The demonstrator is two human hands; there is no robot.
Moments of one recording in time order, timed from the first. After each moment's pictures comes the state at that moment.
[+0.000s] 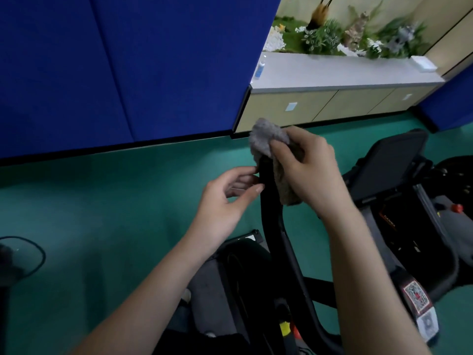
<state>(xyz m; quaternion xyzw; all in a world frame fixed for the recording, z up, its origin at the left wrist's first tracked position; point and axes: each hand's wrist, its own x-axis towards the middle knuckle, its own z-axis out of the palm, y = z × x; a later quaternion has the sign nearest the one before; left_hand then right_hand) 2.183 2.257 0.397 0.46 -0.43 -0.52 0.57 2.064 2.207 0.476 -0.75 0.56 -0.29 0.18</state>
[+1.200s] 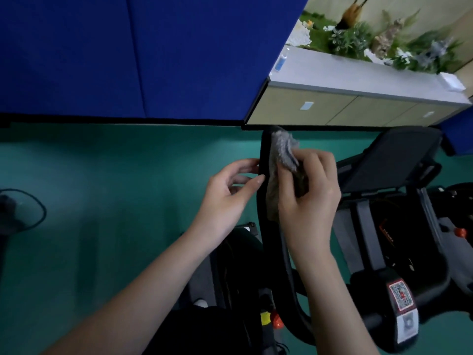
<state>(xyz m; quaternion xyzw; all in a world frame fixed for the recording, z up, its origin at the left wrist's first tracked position) 2.152 2.289 0.393 0.49 -0.34 -0.53 0.61 2.047 2.274 0.431 -0.73 0.53 -0.42 0.07</state>
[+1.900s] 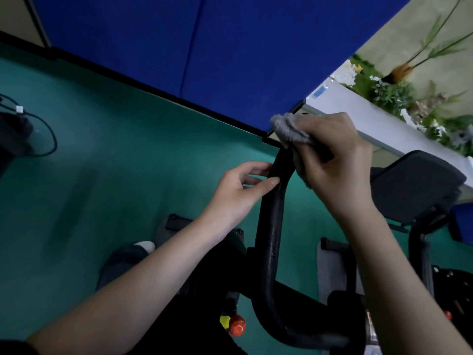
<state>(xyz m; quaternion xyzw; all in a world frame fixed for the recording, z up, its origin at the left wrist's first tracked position) 2.116 2.315 0.373 0.51 -0.23 -0.50 0.66 2.026 2.225 0.465 -0.93 0.24 -0.26 0.06</state>
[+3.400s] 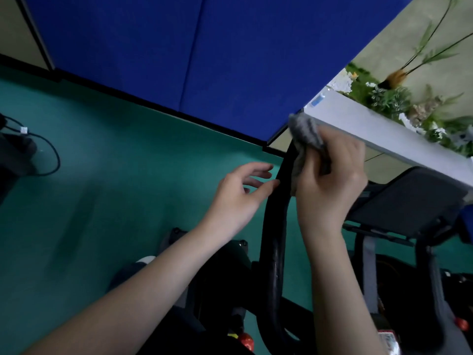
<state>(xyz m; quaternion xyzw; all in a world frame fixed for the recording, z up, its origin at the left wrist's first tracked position) 2.131 2.299 0.385 0.56 -0.29 -0.44 0.64 2.051 2.243 0.446 -0.80 0.39 -0.45 0.03</state>
